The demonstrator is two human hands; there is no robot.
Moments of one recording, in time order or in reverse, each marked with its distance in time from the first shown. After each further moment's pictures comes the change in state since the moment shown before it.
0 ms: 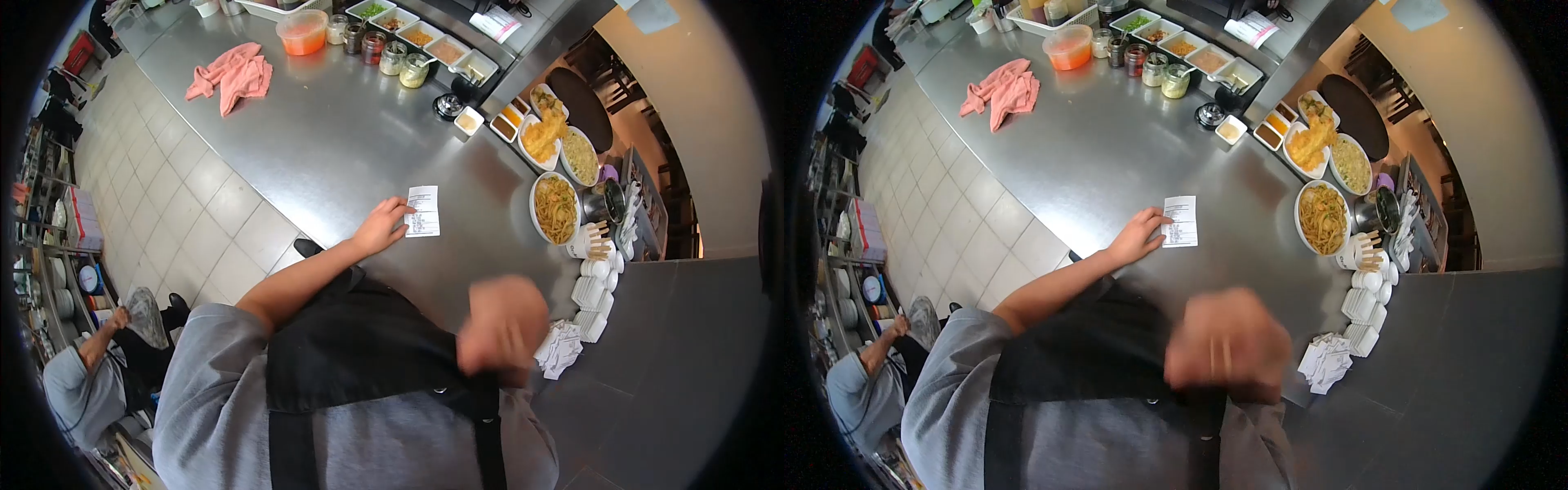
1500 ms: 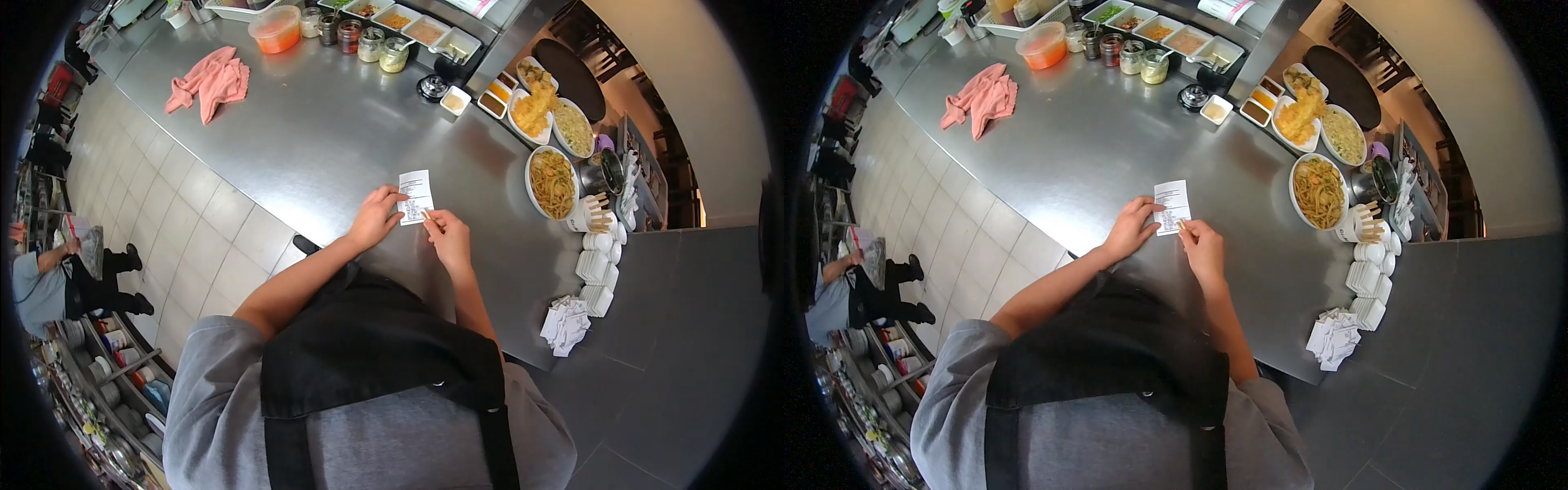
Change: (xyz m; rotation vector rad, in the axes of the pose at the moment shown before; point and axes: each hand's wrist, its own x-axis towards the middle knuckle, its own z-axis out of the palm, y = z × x) left_hand 0.003 0.007 0.000 0.018 0.054 -0.039; right_hand 0.038 0.263 -0.041 -0.481 0.728 0.433
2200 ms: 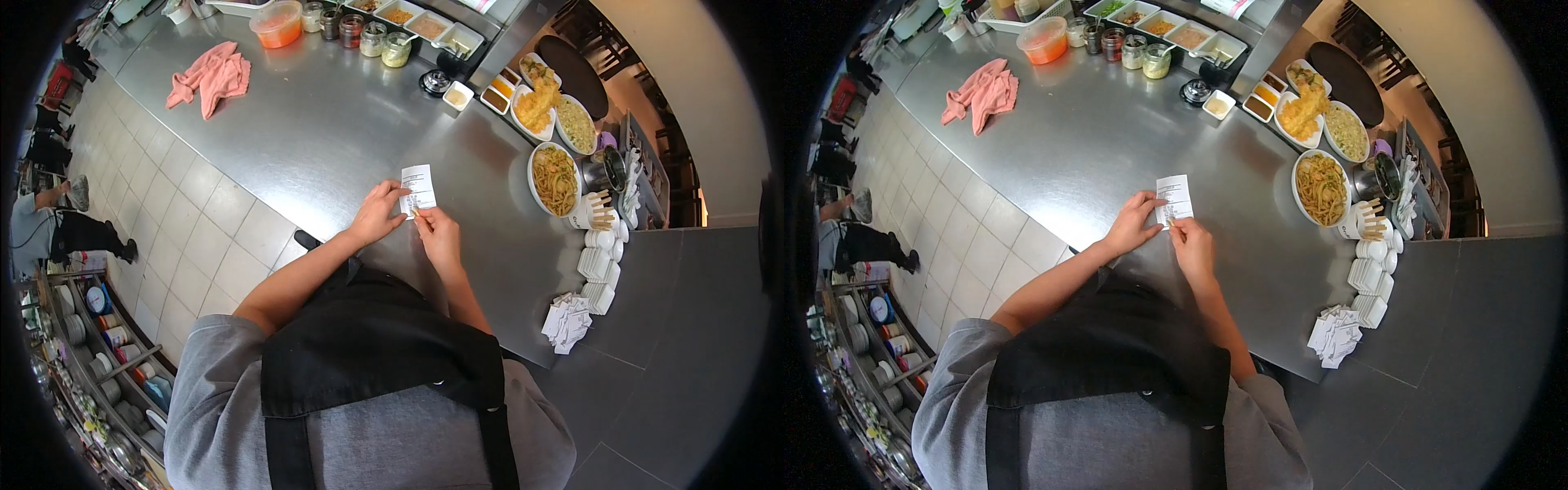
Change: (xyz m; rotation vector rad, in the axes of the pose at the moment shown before) left_hand -0.001 -0.001 0.001 -0.012 -0.061 -0.028; right_hand -0.004 0.004 0.025 -0.001 0.109 -0.155
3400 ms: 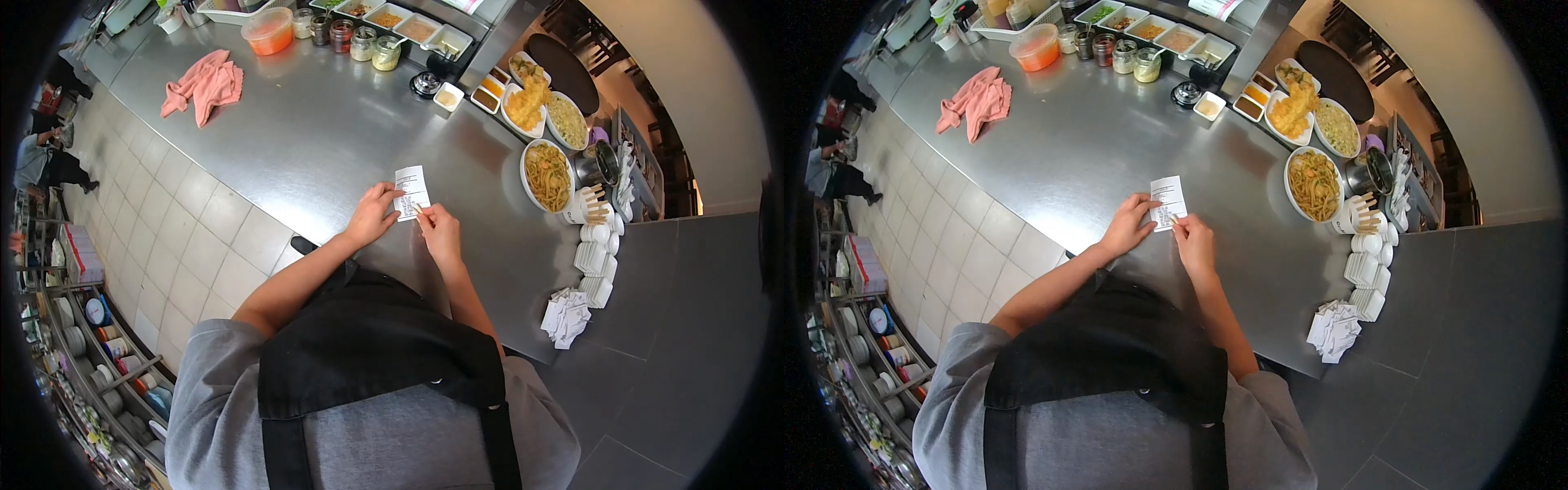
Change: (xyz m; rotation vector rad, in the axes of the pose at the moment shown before) left_hand 0.000 -0.003 0.001 -0.005 0.017 0.015; right_hand 0.010 0.018 -0.005 -0.010 0.005 0.066
